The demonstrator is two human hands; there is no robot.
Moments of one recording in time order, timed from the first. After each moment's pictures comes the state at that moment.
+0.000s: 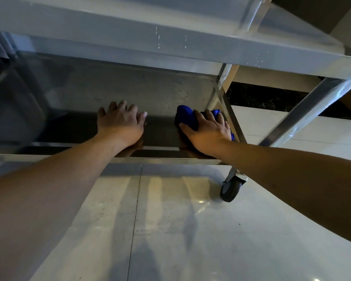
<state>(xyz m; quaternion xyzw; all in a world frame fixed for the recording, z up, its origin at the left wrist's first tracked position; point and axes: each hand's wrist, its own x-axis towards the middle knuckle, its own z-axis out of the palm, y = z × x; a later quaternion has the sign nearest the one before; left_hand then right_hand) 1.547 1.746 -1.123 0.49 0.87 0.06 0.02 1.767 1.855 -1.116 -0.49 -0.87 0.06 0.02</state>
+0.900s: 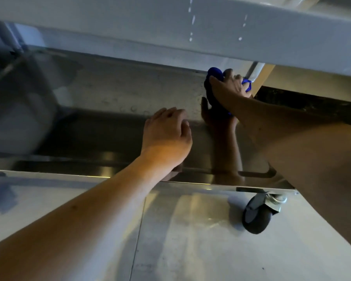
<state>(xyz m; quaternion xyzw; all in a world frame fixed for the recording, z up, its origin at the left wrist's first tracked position) 1.607 1.786 -1.127 0.52 0.79 0.32 0.02 1.670 2.015 -1.098 -0.60 -0.77 0.16 0.12</state>
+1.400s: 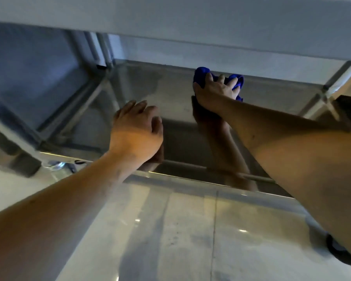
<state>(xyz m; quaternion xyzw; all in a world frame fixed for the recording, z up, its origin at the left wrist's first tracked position) 1.423 1.647 -1.115 0.43 0.88 0.18 -0.08 1.475 1.884 -1.111 -0.49 -0.86 0.11 0.05</state>
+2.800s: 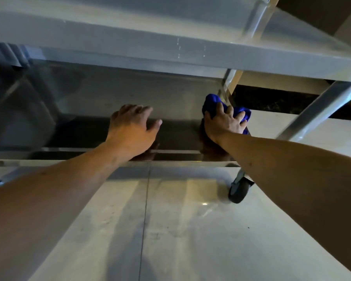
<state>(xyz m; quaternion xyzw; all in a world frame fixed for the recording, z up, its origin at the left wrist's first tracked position) 1.554 1.719 -1.101 0.56 0.81 0.18 0.00 1.746 1.887 -1.115 -0.65 -0.75 0.07 0.07</state>
